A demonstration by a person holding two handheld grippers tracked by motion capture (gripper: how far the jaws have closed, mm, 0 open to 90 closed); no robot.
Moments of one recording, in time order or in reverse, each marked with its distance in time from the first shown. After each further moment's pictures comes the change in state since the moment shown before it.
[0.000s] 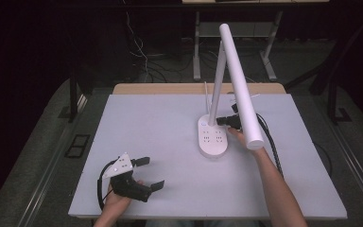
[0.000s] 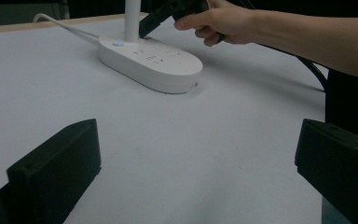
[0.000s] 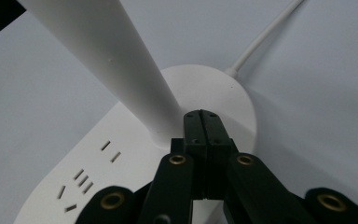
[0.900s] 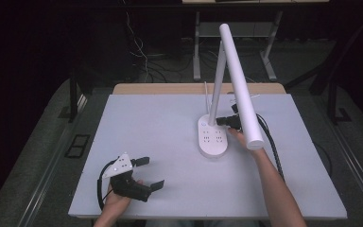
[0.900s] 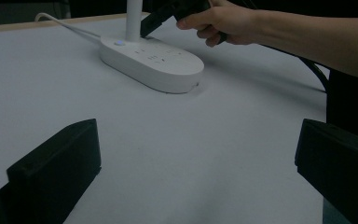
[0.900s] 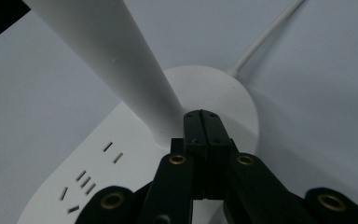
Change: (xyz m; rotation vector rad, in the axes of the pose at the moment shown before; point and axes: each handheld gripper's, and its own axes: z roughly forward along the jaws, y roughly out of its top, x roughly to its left) left arm 0.000 0.000 0.000 0.000 0.004 -0.004; right arm 0.002 -0.001 0.000 -0.008 -0.004 0.011
